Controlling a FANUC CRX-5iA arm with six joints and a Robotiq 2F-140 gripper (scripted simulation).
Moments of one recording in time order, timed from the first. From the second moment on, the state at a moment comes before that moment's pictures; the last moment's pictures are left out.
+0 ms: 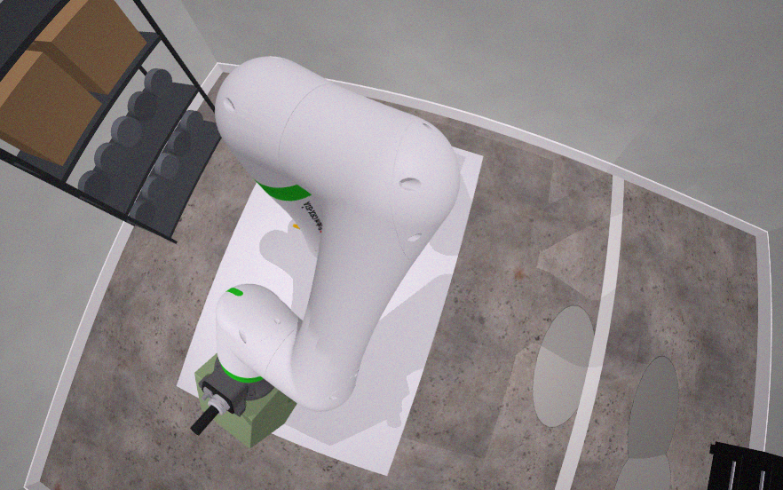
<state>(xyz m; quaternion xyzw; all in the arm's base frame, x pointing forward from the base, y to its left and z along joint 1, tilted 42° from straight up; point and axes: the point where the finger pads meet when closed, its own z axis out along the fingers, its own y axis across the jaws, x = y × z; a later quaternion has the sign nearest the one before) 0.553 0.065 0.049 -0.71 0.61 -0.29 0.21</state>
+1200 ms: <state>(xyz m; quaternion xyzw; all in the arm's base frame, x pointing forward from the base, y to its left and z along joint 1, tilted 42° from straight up) 0.553 0.065 0.049 -0.71 0.61 -0.29 0.21</state>
